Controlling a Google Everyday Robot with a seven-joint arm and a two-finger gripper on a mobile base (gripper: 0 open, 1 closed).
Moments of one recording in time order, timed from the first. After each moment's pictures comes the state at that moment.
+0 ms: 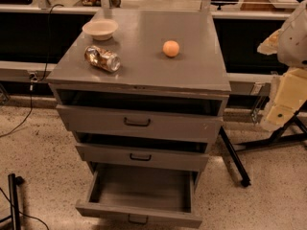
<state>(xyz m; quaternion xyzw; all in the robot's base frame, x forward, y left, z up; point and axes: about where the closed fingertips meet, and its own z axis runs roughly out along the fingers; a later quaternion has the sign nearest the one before) 0.438 -0.216 0.977 -0.60 0.78 -0.04 0.16</state>
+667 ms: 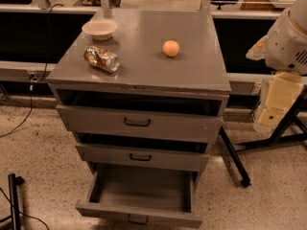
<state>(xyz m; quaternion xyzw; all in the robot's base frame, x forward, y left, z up) 0.444 -0.209 0.963 -0.62 0.77 -0.02 0.14</state>
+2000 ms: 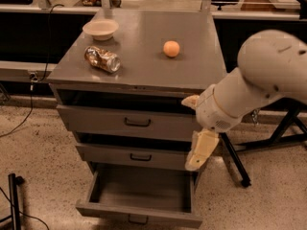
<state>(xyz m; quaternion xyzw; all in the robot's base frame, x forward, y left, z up) 0.457 -0.090 0.813 -0.68 0.69 0.11 0.22</state>
